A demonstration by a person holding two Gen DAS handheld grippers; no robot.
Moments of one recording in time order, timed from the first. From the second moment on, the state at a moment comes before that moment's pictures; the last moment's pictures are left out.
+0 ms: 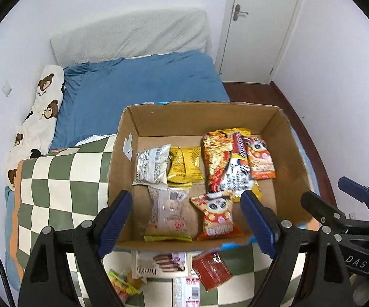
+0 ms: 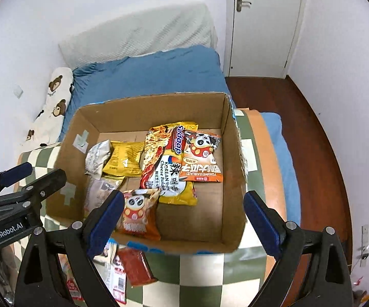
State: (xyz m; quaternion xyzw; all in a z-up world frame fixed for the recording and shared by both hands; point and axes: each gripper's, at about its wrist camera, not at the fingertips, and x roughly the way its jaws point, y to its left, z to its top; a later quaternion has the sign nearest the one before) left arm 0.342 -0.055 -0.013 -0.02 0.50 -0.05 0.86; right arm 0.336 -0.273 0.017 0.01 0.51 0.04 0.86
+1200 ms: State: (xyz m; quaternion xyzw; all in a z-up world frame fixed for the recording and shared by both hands) left arm 0.180 0.062 -0.073 -0.07 0.54 0.11 0.83; right arm 0.217 -0.234 -0.048 0.07 0.59 0.09 0.80
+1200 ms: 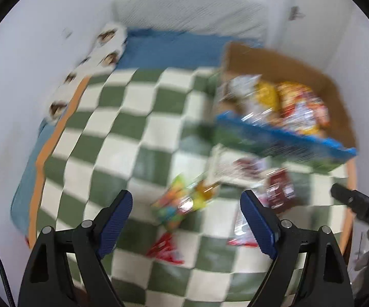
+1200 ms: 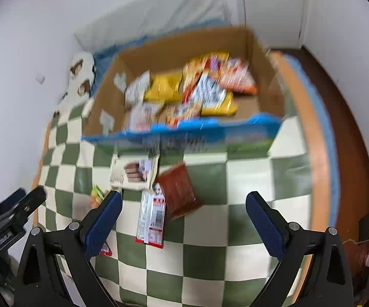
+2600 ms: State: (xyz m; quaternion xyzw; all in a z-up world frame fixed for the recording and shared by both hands) left arm 0.116 0.009 -0.205 -0.16 0.68 0.01 0.71; right arm 0.129 -0.177 -0.203 0.03 0.71 0.14 0.69
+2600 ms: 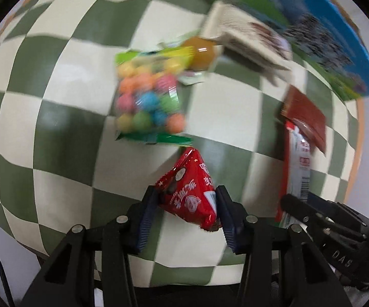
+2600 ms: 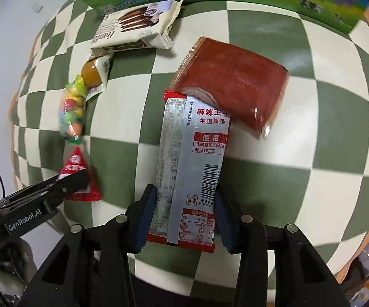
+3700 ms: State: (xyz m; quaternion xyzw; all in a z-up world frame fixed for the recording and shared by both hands) left arm 0.358 -0.032 -0.036 -0.02 0.56 -0.08 0.82; right arm 0.317 -0.281 -0.002 0.08 0.55 0.10 0.82
